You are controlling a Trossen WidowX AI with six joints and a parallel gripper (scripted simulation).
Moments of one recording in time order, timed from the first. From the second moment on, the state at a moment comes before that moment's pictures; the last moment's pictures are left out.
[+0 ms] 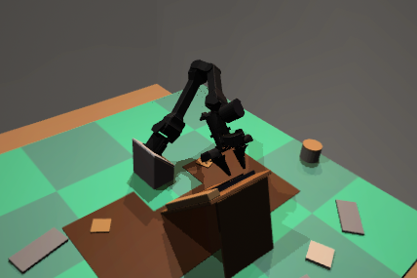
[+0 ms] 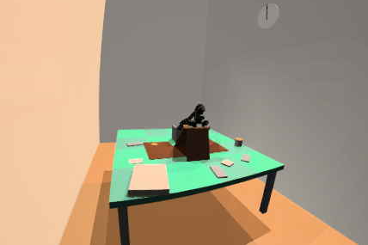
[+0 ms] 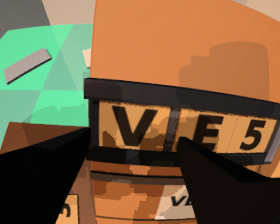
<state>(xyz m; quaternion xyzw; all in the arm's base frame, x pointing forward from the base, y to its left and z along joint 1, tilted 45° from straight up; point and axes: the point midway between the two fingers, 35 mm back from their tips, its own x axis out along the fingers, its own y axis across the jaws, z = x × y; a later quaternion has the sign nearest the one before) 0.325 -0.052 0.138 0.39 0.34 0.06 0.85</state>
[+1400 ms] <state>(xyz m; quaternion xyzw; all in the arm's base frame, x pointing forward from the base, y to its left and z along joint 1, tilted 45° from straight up) 0.309 -0.060 0.149 0.39 0.34 0.06 0.85</state>
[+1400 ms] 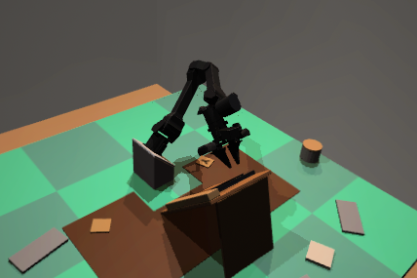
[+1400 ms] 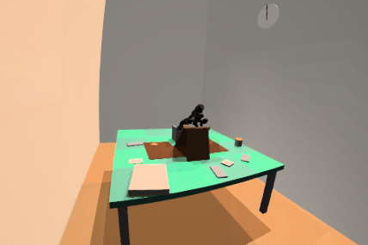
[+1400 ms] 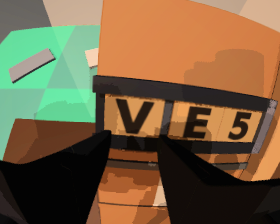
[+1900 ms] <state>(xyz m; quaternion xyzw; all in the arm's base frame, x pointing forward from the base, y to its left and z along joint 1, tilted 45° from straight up) 0.309 -0.059 0.149 0.39 0.34 0.06 0.85</state>
